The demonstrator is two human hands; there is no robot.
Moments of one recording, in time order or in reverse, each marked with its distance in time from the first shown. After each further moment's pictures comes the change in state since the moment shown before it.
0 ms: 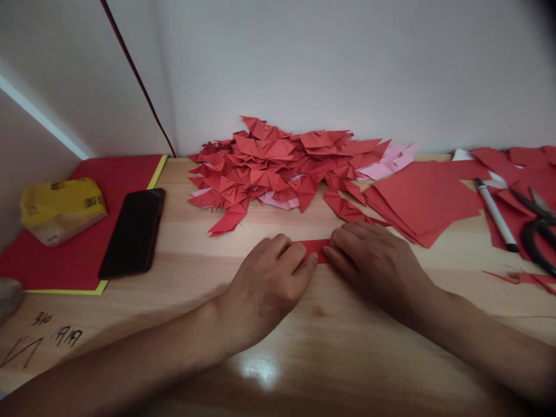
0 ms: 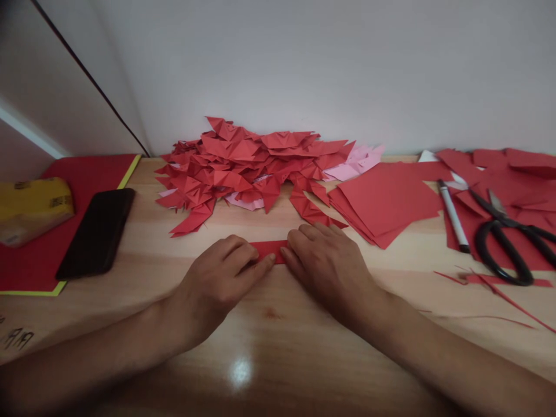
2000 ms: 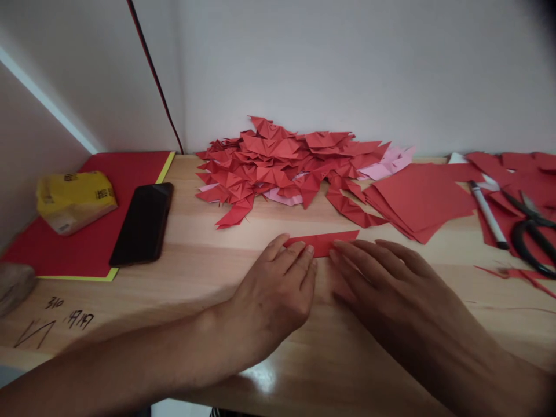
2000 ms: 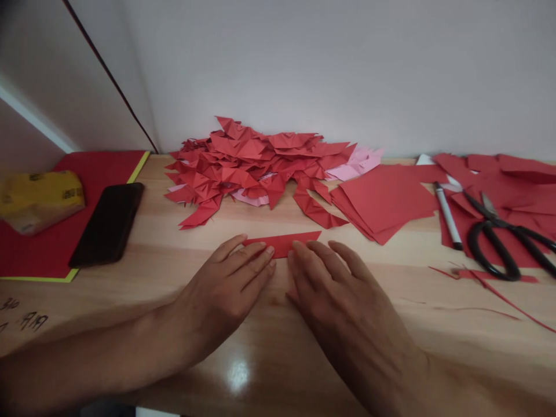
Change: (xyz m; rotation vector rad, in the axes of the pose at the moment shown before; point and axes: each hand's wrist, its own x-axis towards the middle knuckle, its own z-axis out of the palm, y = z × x) left_hand -0.016 0.019 0.000 0.170 0.048 0.092; right_hand -0.031 -0.038 -0.038 -0.151 -0.055 -0.166
